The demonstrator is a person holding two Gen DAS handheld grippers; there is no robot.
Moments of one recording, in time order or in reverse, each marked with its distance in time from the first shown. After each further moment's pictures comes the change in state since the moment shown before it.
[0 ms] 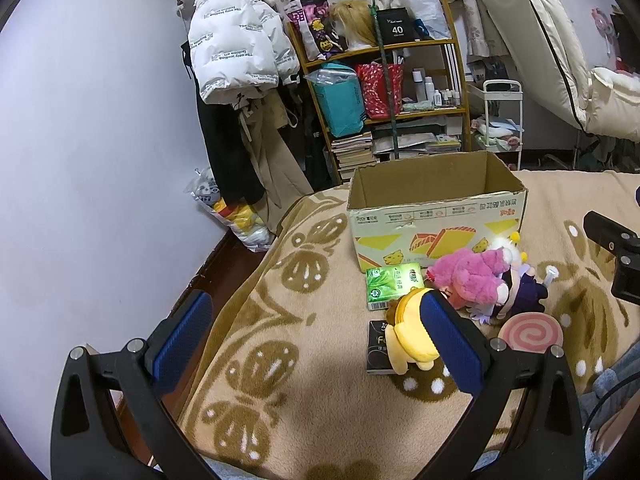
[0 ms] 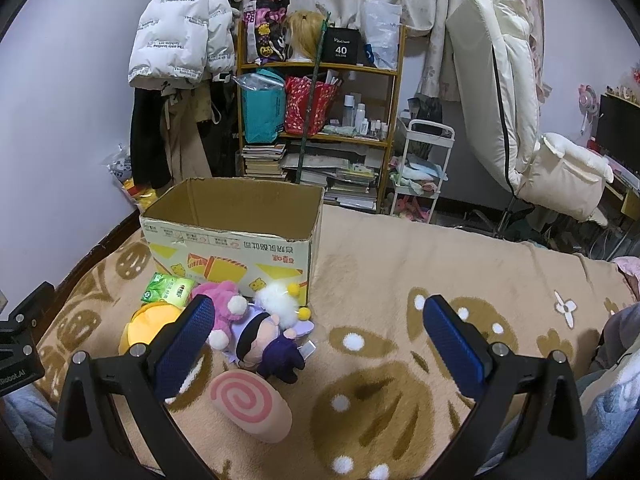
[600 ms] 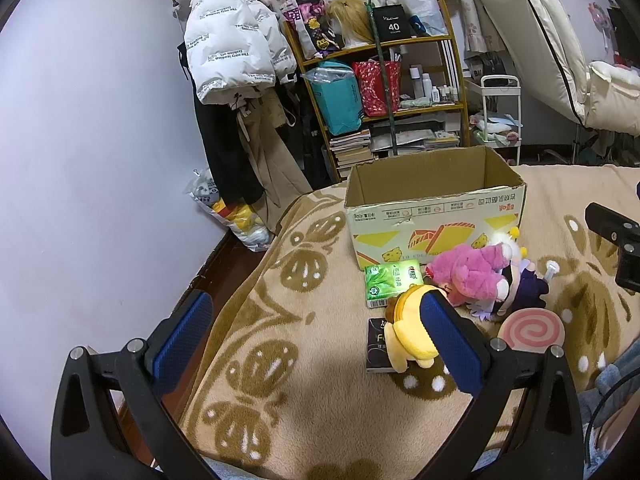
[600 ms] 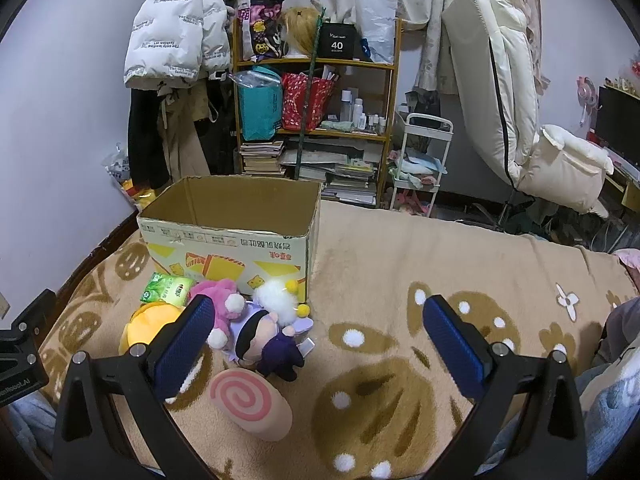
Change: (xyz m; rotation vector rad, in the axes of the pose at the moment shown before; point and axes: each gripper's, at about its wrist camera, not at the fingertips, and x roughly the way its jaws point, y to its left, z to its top) left arm 0.000 -0.002 -0.007 0.006 0.002 0.005; right arm 0.002 -0.007 0.000 0.029 0.014 0.011
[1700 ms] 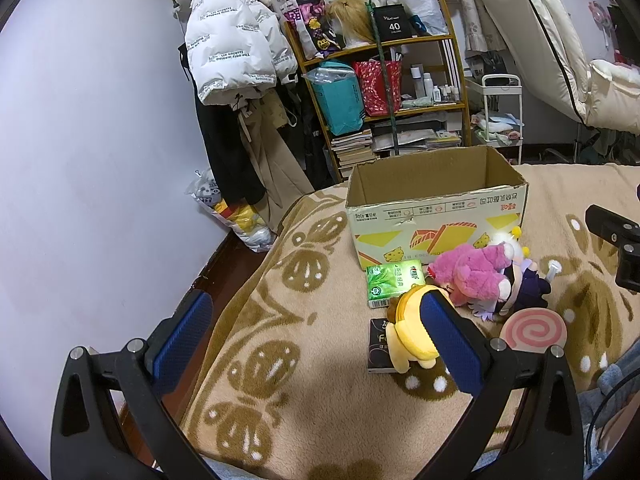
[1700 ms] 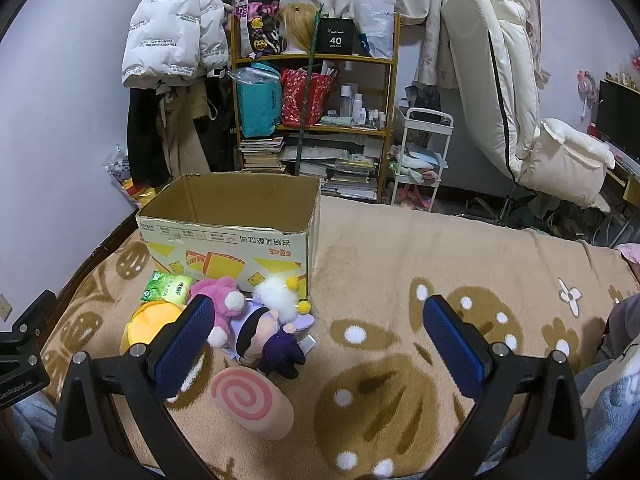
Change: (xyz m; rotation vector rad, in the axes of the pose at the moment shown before) left arm 0.001 0.002 0.001 0.009 0.003 0.004; right arm 0.000 -0.002 0.002 0.010 0.020 0.007
